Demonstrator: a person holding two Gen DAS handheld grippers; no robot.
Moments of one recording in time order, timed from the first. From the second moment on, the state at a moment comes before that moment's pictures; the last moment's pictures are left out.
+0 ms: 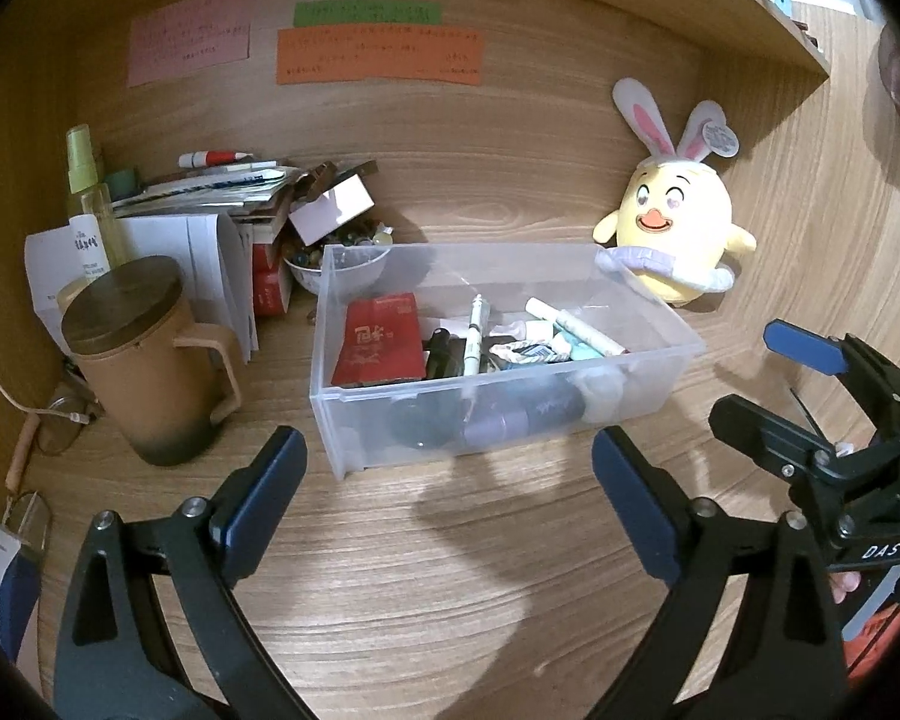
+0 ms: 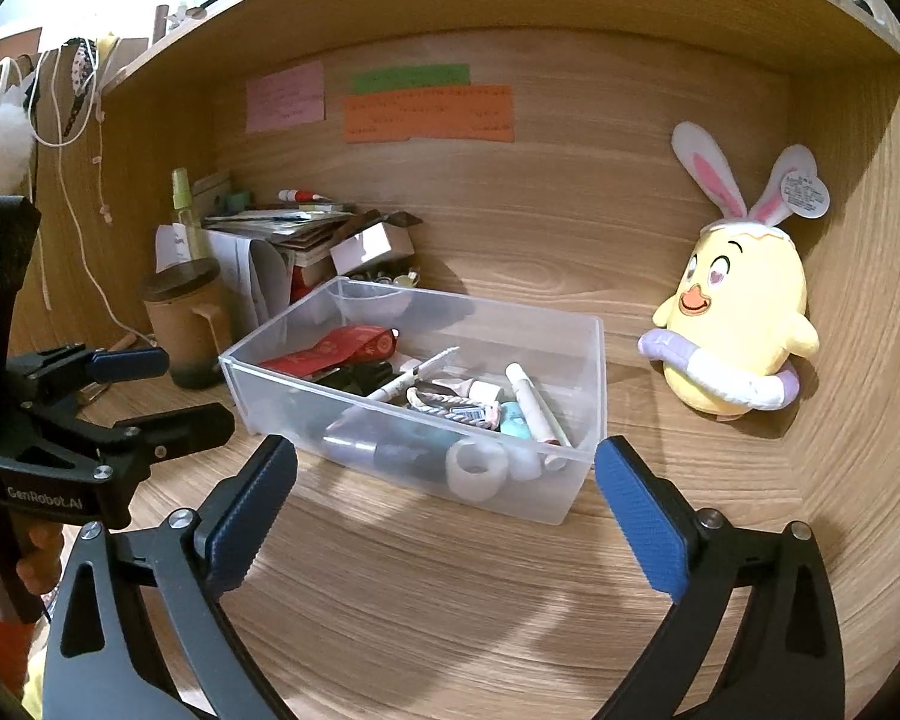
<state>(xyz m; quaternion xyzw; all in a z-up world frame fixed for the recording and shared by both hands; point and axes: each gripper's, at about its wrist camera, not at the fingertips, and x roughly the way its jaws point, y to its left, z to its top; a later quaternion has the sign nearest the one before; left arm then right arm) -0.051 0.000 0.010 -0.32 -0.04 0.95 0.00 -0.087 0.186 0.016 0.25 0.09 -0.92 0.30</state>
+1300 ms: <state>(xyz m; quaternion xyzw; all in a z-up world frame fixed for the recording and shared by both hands) -0.045 0.008 0.016 -0.31 -0.04 0.95 0.01 -0.092 0.191 0.012 0.26 0.06 -0.92 0.30</state>
